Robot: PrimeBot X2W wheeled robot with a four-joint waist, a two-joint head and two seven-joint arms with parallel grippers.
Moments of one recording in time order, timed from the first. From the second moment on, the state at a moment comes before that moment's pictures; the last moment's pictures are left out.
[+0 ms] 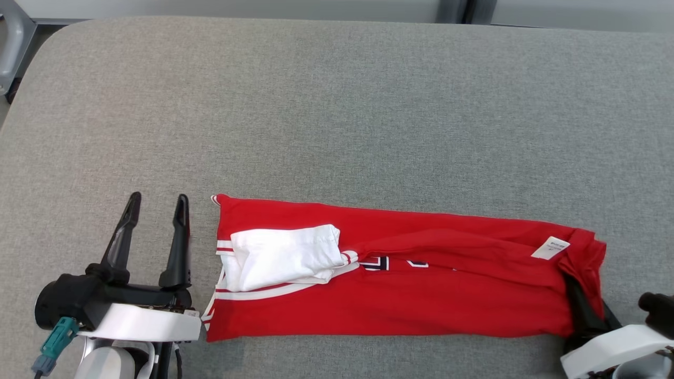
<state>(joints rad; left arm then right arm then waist) -0.09 0.14 -0.06 0.04 -0.30 -0.06 -0.26 -0.06 -0.19 0.08 0.38 0.56 0.14 -0.19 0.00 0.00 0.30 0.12</state>
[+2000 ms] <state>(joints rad) -0.11 0.09 -0.06 0.08 -0.28 -0.08 -0.26 -0.32 -0.12 0.60 0.23 0.86 0.13 -0.12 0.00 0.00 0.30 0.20</state>
